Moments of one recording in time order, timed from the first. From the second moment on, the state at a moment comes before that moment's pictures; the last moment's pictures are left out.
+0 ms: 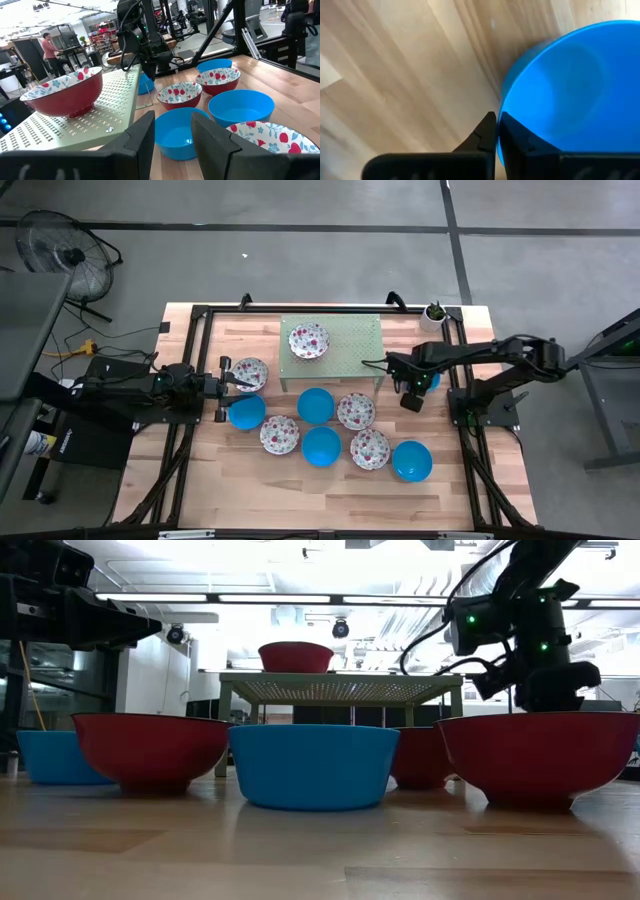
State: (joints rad) left arm -0.02 0.02 0.01 0.00 0.01 0.26; right arm -0.26 1.37 0.73 -1.00 0.01 0.23
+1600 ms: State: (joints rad) left arm -0.02 0.02 0.01 0.00 0.01 0.26; right arm -0.19 1.37 1.37 -1.52 0.10 -0.40
